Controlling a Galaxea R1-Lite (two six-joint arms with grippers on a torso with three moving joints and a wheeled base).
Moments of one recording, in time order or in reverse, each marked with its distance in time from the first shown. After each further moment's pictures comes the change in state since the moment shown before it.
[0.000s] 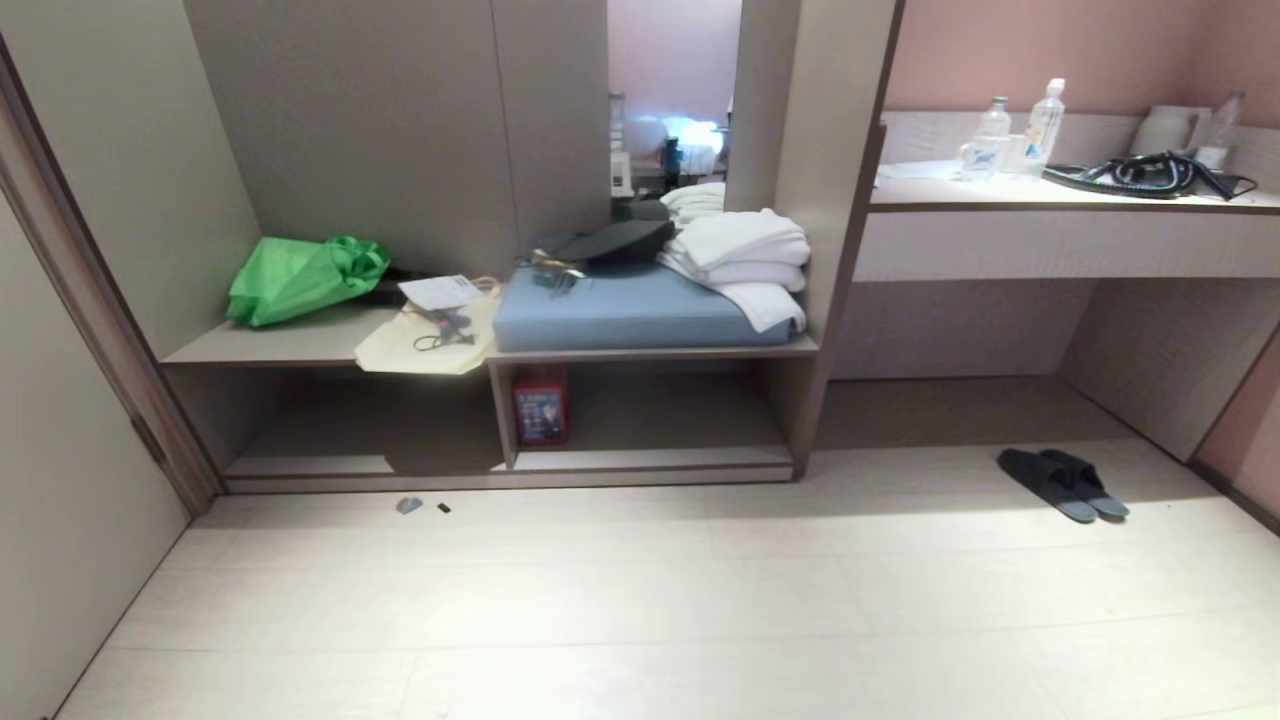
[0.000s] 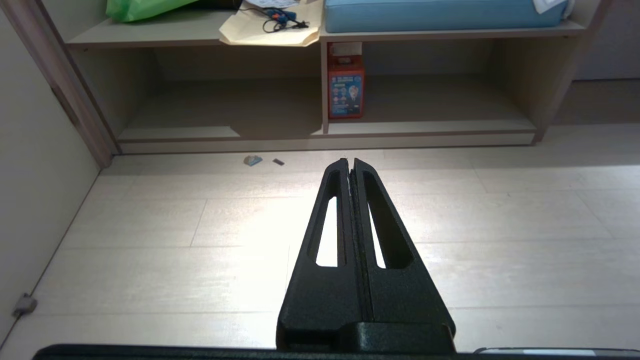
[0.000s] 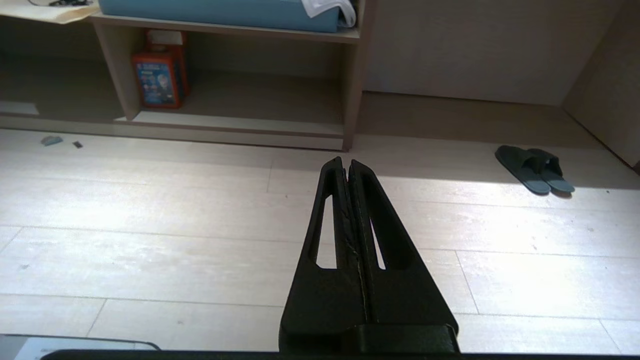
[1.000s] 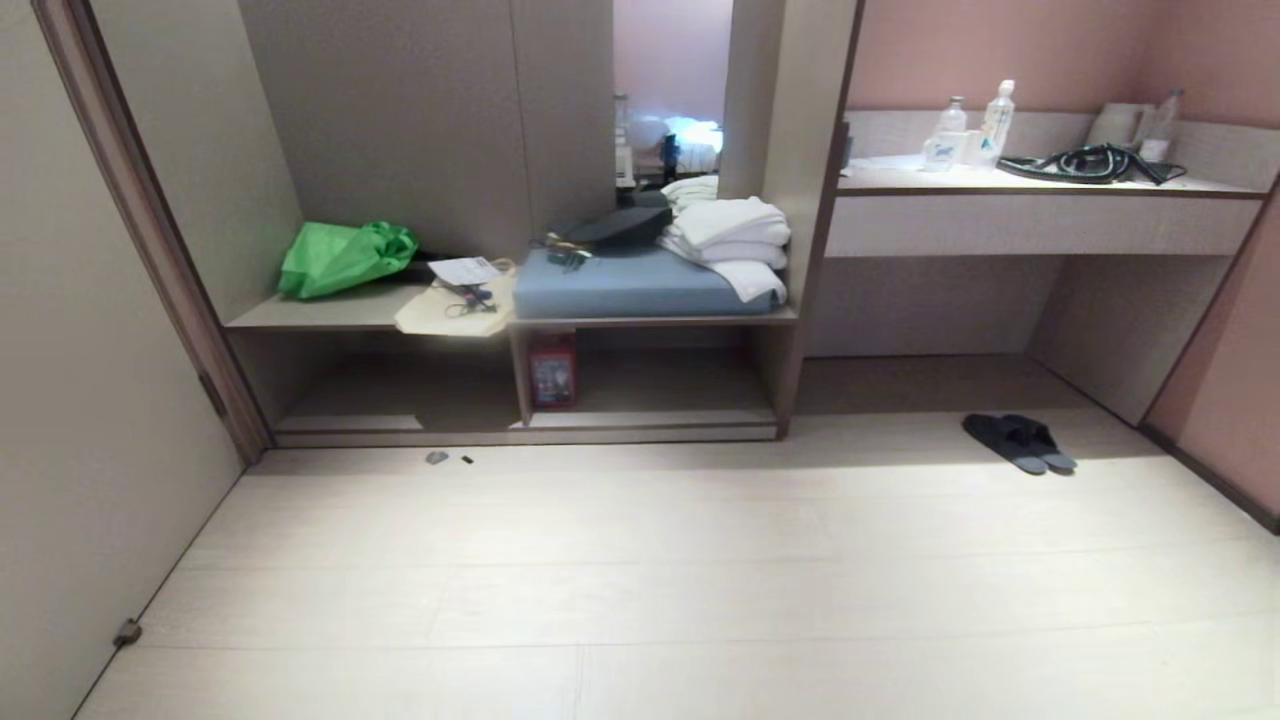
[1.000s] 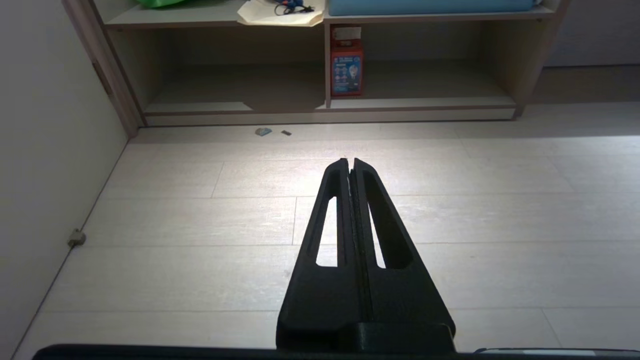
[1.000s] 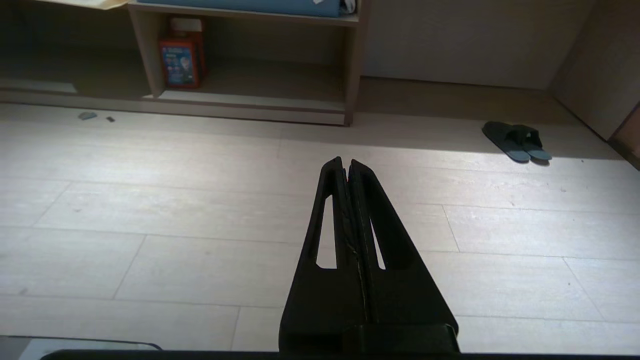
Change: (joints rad) left arm 0.000 0.000 0.000 0.000 0.000 0.000; right arm 0.000 0.000 0.000 0.000 0.000 0.008
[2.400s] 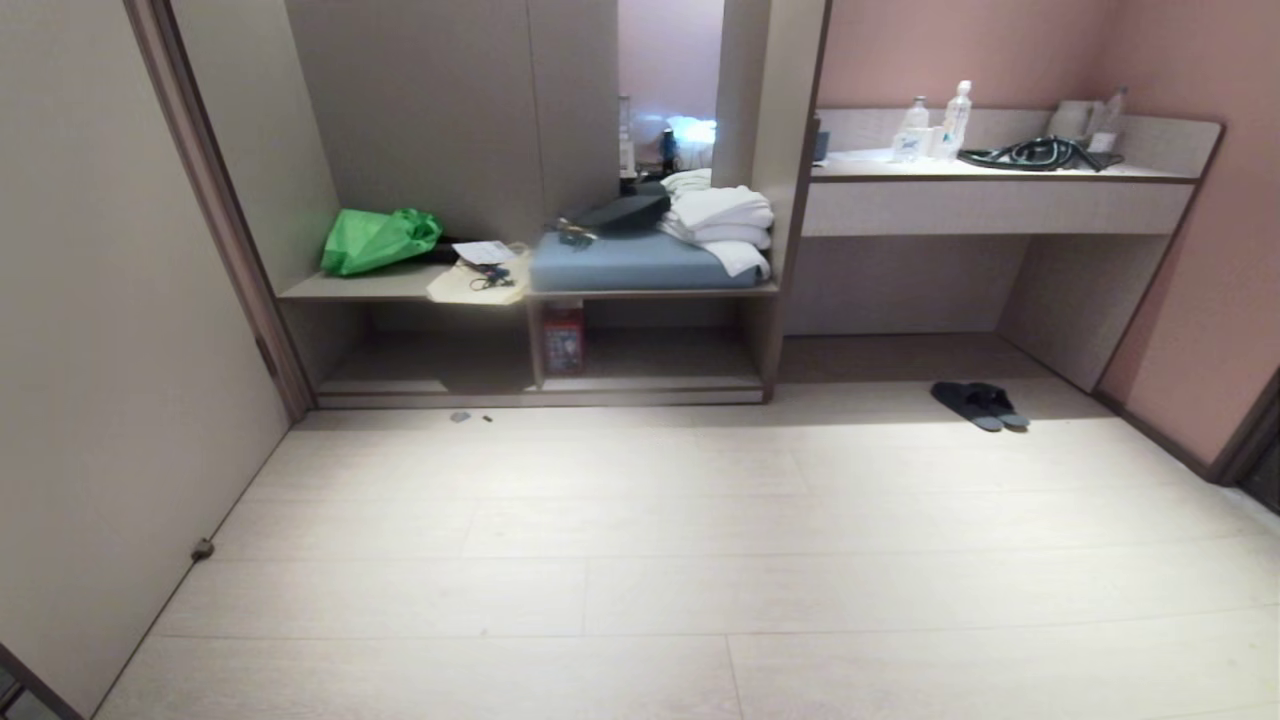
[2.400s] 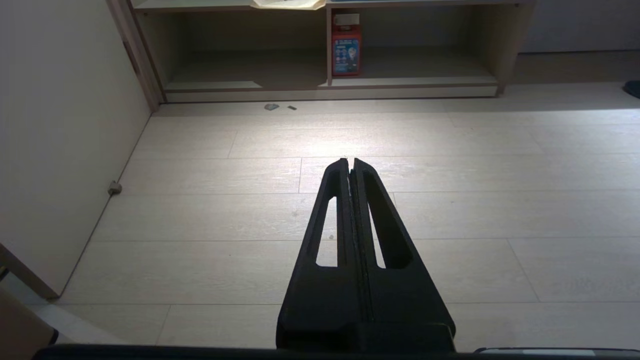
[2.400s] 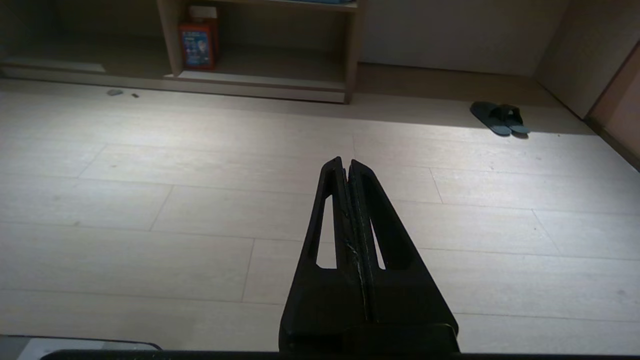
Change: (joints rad) left arm 0.000 0.000 0.000 0.000 0.000 0.000; right arm 0.000 0.000 0.000 -0.001 0.000 -0.003
